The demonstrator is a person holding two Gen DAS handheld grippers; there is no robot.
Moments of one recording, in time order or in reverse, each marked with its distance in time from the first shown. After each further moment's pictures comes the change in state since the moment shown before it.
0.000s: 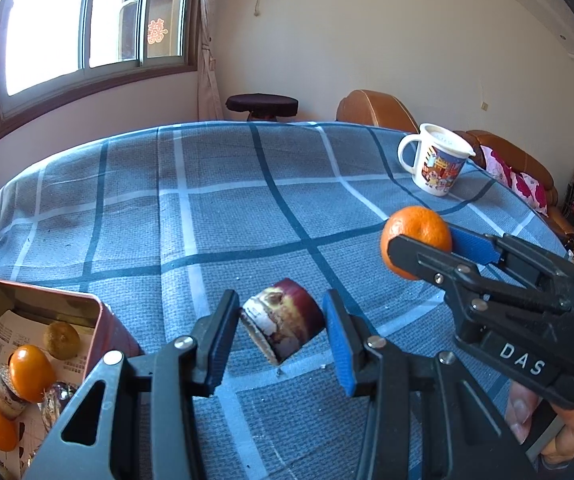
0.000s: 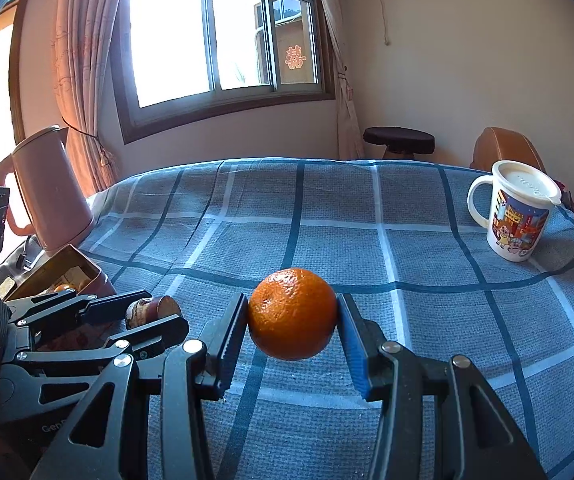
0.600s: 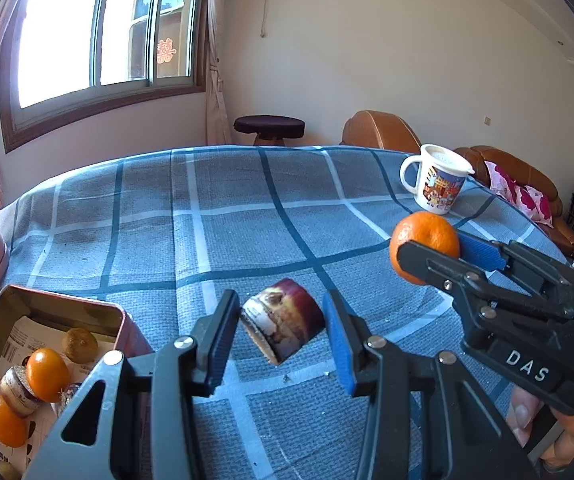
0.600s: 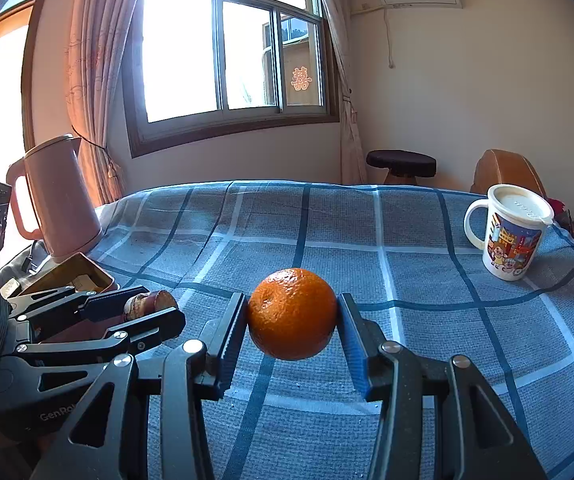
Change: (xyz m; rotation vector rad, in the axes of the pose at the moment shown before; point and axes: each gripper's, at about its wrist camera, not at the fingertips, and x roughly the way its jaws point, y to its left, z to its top) left arm -0.015 0.000 -0.001 0.003 -0.081 0.025; right arm -0.016 0.006 -0.001 -0.029 -0.086 0.001
